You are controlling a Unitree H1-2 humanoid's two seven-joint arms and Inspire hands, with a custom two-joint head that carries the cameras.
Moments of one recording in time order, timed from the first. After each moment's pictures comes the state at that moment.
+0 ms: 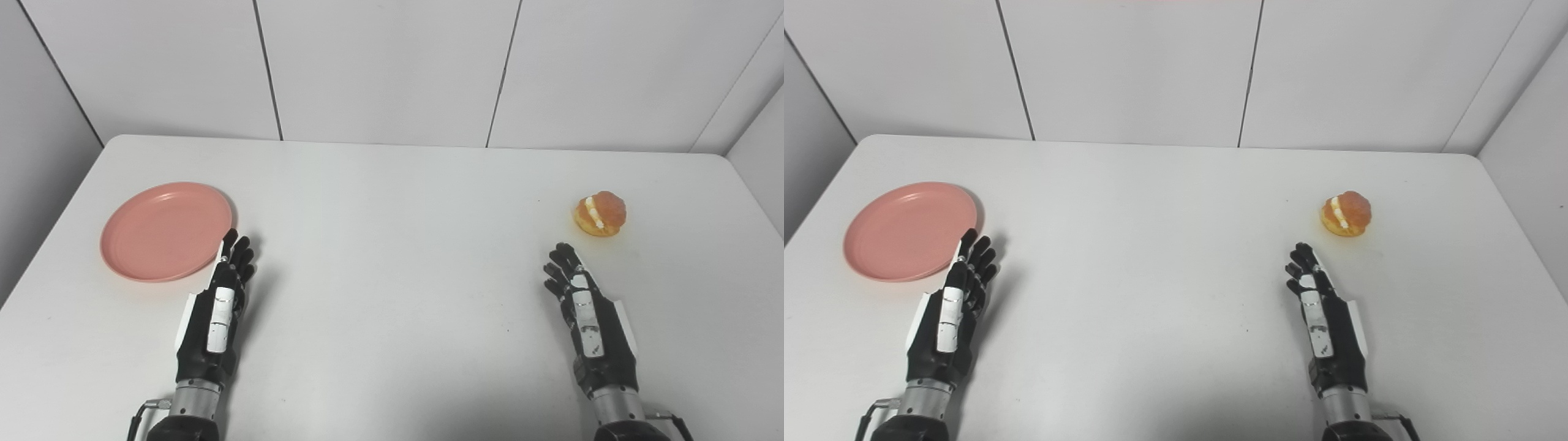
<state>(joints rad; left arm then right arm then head) 0.06 0.12 0.09 -0.12 -0.15 -0.10 -0.10 0.03 0.00 0.00 -0.15 0.07 0.03 0.01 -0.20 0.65</state>
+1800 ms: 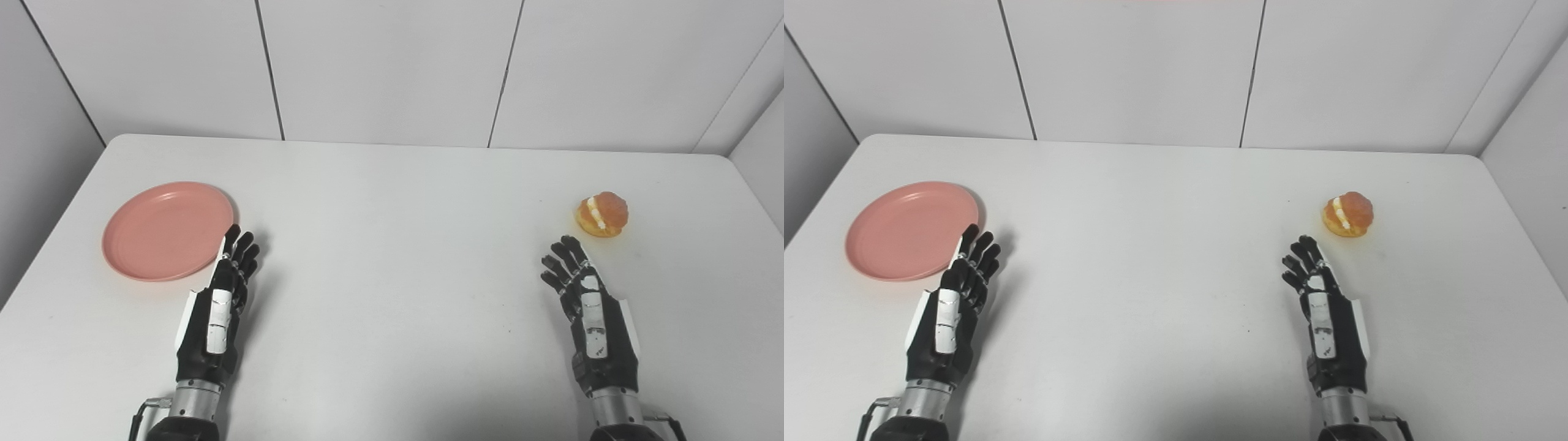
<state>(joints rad) 0.05 0.12 0.09 -0.12 -0.17 -0.15 -0.12 0.03 0.02 -0.01 -0.10 0.11 -0.10 0.02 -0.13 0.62</state>
